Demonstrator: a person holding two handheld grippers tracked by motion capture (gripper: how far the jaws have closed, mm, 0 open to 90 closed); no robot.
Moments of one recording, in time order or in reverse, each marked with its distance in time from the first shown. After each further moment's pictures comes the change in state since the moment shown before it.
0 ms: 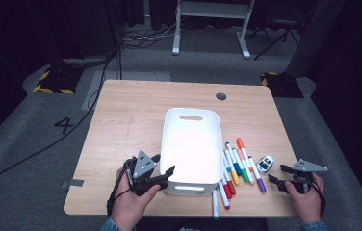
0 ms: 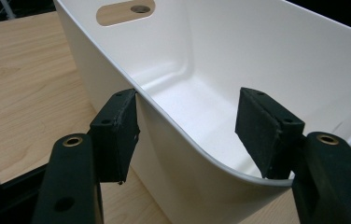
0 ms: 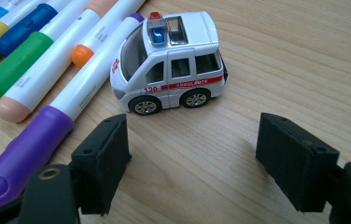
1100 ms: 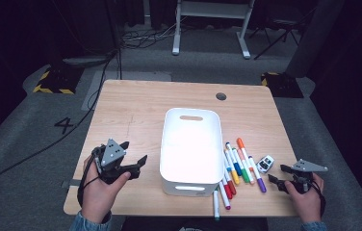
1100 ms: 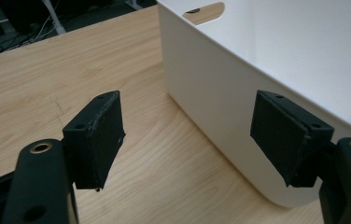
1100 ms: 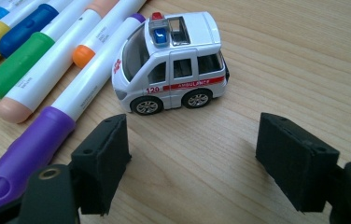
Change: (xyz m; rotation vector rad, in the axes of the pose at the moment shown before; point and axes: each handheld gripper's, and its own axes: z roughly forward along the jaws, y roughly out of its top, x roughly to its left) left arm 0.069 0.005 -0.042 0.034 0.112 0.043; right arm 0.000 0.000 0.000 0.000 0.000 0.000
